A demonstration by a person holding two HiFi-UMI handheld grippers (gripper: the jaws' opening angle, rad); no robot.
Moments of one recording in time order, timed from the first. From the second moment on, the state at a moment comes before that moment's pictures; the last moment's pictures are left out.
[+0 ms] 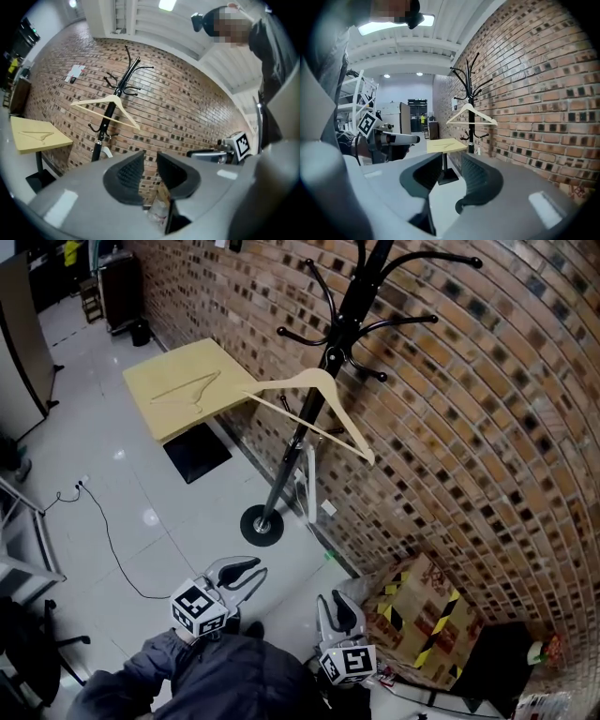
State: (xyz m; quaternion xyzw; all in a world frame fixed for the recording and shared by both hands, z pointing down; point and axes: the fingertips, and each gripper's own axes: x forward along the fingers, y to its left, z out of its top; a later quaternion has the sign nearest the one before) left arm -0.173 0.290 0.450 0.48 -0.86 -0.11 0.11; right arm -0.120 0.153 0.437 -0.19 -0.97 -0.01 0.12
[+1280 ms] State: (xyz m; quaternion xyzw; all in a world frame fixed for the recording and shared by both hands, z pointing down) left arm -0.116 0.248 0.457 0.45 -0.88 -0.10 0.12; right arm -0.079 0.115 0.448 -0.23 -0.97 -0.02 0.09
